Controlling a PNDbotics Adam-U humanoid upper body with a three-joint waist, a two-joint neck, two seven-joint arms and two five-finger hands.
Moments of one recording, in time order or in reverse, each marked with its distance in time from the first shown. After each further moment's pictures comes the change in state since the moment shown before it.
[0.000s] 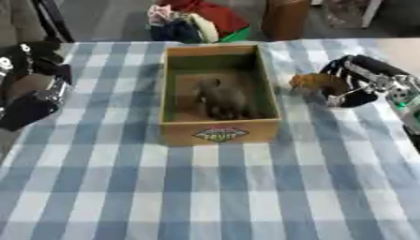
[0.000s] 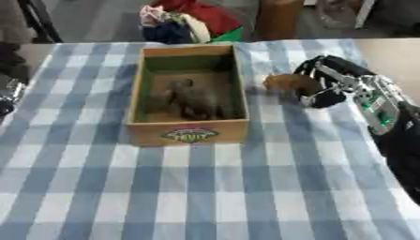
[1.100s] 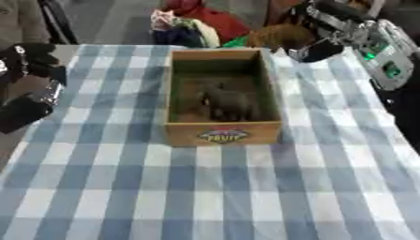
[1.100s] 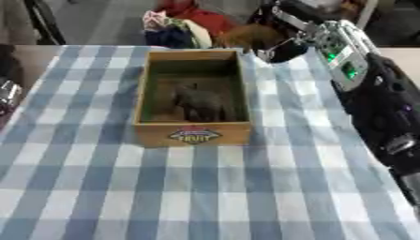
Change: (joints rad) left arm -0.001 -0.001 0.002 -0.011 0.010 -0.005 -0.005; right arm -0.172 0.118 0.043 -0.062 -0.001 -0.005 0.054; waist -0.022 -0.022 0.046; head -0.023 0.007
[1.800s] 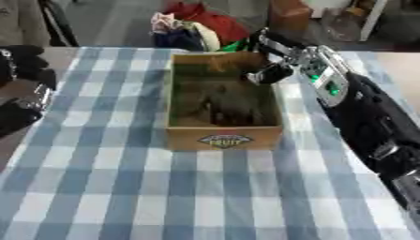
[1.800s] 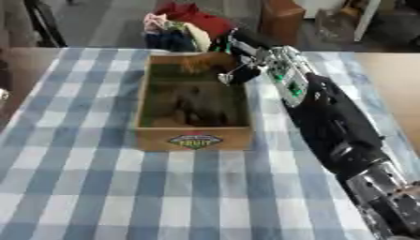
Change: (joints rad) left arm -0.014 -0.017 -0.006 -0.012 0.009 -0.002 -0.005; right arm -0.017 0.129 -0.005 0.120 0.091 -0.013 -0.030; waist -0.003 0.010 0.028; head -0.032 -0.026
